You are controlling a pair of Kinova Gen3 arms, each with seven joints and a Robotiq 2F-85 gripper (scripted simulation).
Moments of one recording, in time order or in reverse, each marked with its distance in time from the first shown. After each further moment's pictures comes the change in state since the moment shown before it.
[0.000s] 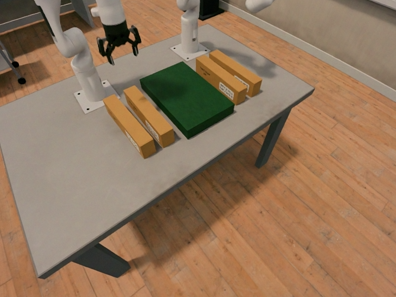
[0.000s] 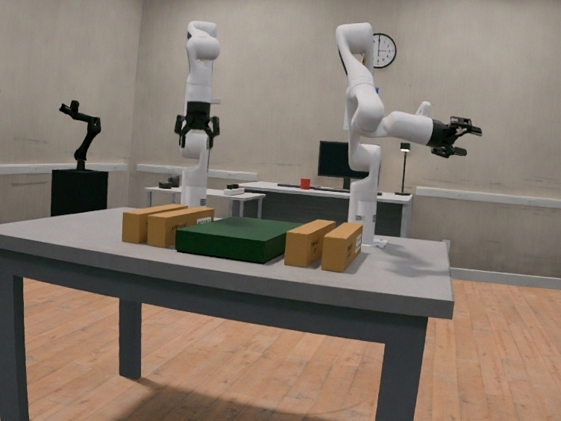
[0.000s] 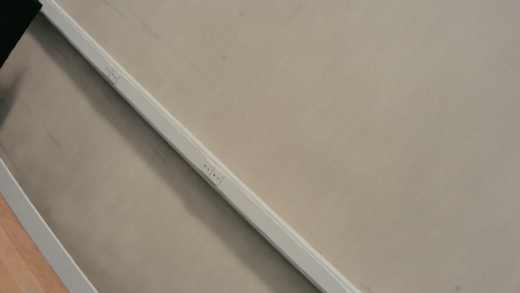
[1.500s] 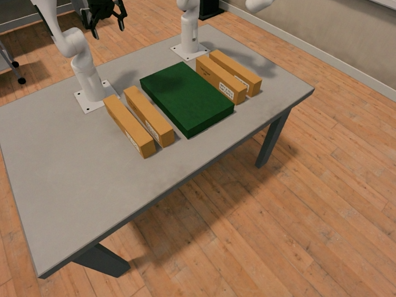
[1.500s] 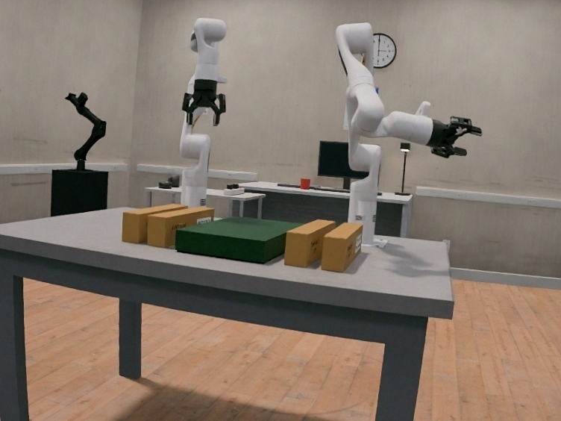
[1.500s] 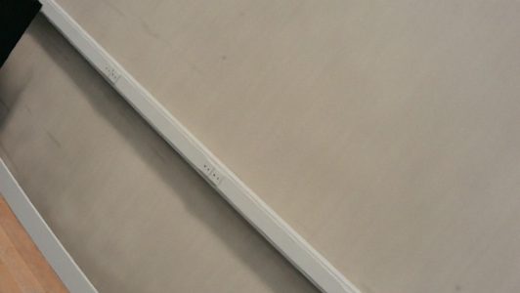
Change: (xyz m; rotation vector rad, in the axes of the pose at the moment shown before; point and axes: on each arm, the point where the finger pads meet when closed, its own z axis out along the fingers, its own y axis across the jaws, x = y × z) left arm 0.000 0.000 0.000 0.000 0.000 0.000; right arm 0.055 -0.009 -0.074 0.000 0.000 0.000
